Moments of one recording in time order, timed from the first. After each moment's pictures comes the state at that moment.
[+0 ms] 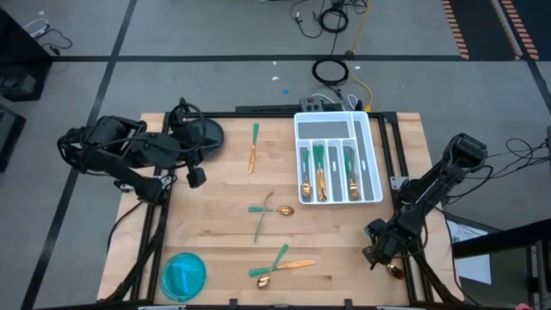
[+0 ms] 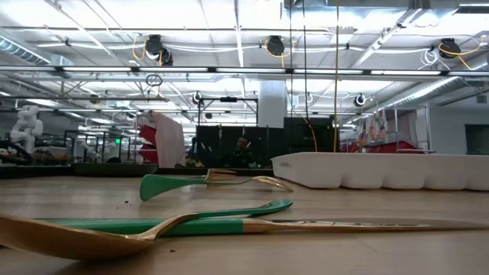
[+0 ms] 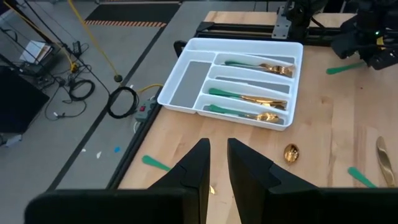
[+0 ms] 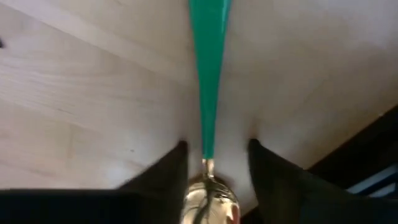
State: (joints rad) left arm -0.27 1.31 1.90 -1.35 -0.61 -0.28; right arm 0.91 1.37 0.53 -0.53 -0.33 2.08
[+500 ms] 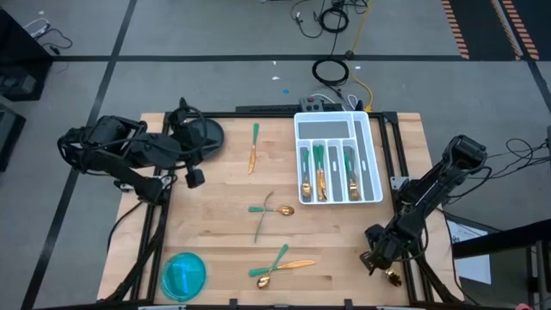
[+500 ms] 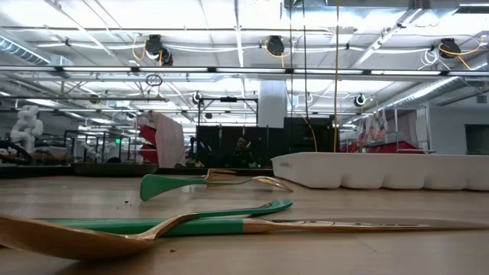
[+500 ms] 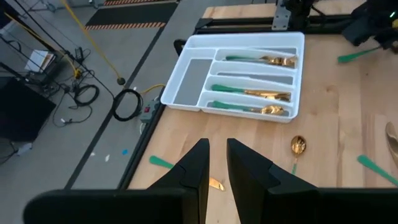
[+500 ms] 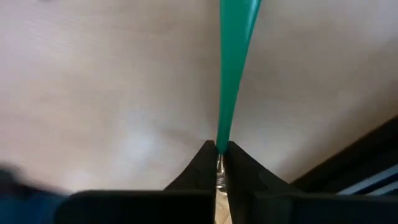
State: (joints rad) left arm -0.27 1.31 1.90 -1.37 -0.61 -0.22; right arm 0.90 1.37 0.60 -0.50 -0.32 2.09
